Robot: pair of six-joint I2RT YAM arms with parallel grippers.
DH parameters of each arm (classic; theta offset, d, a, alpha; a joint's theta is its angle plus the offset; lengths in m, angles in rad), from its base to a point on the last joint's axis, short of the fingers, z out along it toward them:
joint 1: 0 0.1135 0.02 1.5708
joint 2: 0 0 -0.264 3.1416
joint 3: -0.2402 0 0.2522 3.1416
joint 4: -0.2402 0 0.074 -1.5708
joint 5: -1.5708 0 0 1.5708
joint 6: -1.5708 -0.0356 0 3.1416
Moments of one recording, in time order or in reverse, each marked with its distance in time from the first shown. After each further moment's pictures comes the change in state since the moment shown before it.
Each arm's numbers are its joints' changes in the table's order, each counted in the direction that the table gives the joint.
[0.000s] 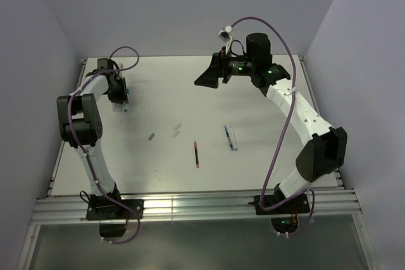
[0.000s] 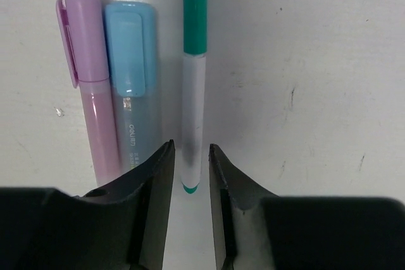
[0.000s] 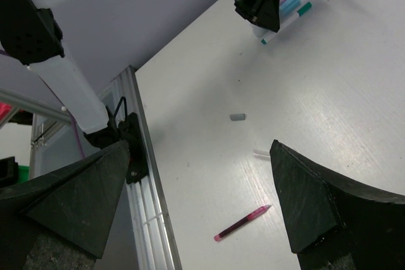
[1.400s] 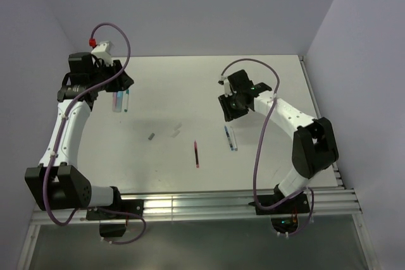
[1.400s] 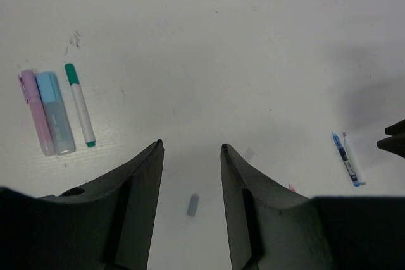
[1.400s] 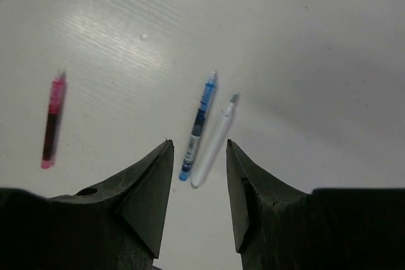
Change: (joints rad) left arm -0.043 0.729 0.237 0.076 -0.315 0.042; right arm 0.082 -0.050 0.270 -0.412 -0.798 0.259
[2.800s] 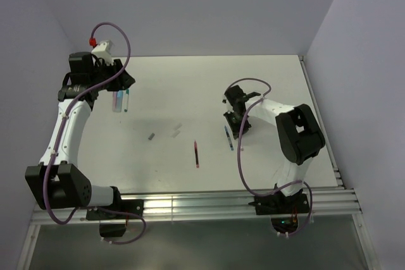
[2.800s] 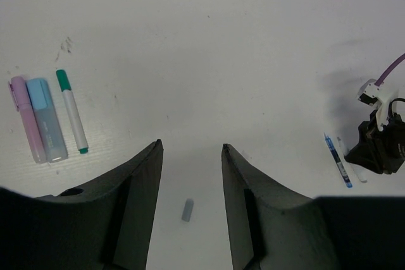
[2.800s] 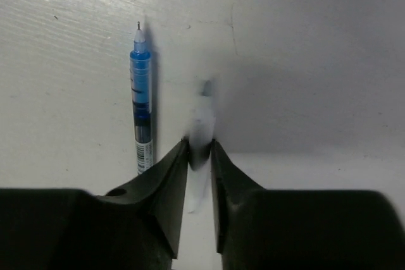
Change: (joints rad) left arm 0.000 -0.009 0.011 0.024 -0.021 0.018; right arm -0.023 -0.176 0.135 0.004 -0.083 -0.075
